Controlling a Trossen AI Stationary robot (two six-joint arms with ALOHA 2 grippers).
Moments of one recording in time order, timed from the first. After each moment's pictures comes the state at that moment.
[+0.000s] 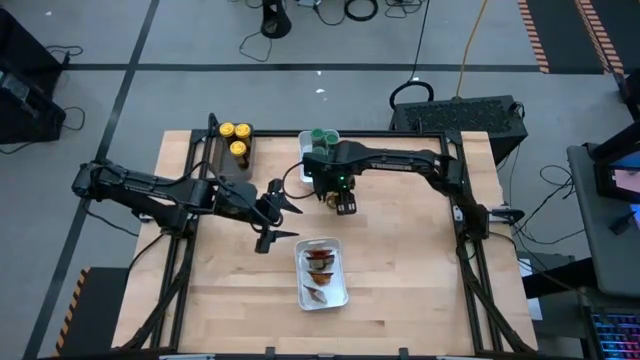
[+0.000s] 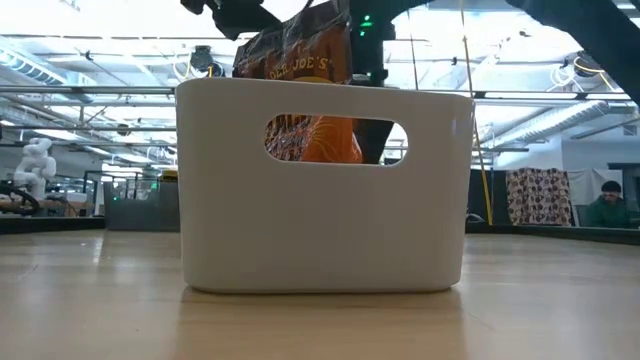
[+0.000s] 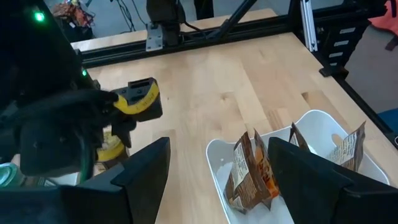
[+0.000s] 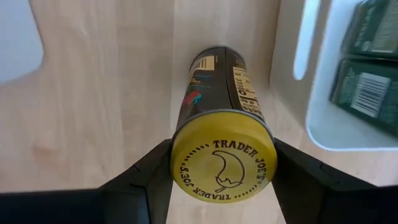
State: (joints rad) left arm -0.13 1.18 0.93 -0.20 -0.02 0.11; right arm -0.21 2.15 1.94 -1.33 0.03 -0.29
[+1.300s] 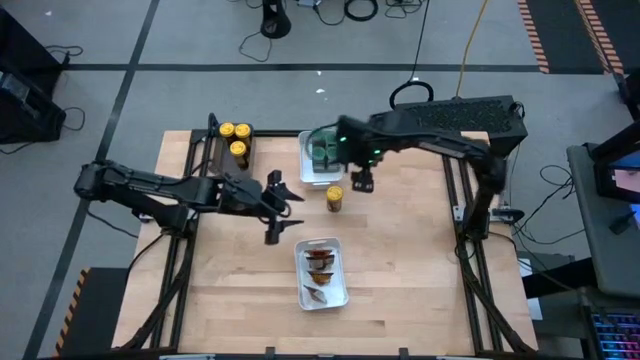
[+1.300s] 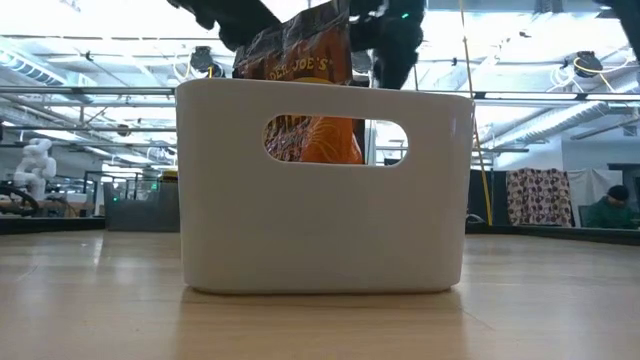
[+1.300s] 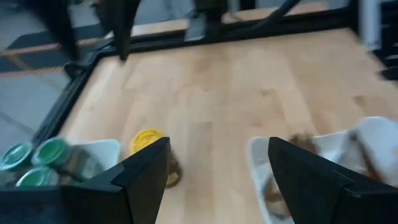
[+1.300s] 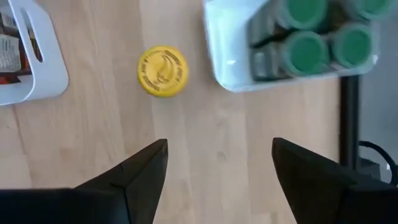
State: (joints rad) left arm -0.09 1.21 0.93 -0.18 -0.12 0.08; right arm -0.30 1.83 1.88 -1.33 0.03 -0.20
